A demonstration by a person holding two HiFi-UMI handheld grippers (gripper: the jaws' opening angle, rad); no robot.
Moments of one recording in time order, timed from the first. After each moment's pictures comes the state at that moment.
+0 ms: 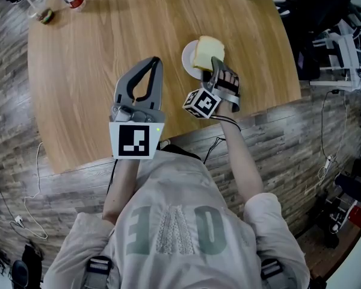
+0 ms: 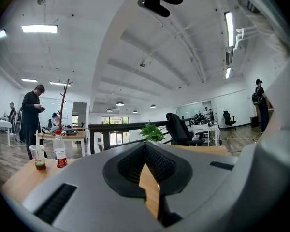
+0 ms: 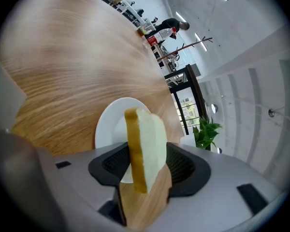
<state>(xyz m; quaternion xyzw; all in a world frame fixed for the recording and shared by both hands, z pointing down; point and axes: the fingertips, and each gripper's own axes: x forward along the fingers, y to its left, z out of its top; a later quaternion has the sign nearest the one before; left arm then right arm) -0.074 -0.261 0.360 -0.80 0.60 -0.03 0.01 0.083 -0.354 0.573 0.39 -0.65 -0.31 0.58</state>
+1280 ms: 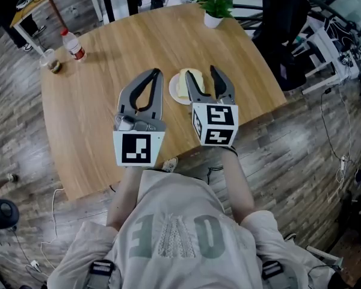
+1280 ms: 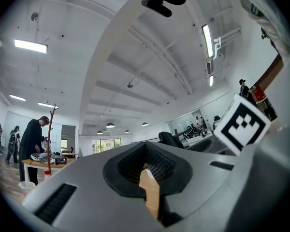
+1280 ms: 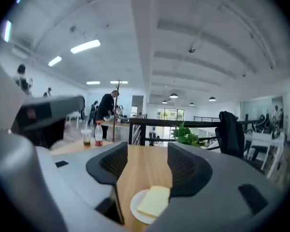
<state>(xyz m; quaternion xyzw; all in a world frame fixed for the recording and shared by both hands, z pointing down) -0.045 -0.248 0.264 -0.82 0.56 0.02 0.14 0.056 -0.307 0.335 0.55 -0.83 0.00 0.10</state>
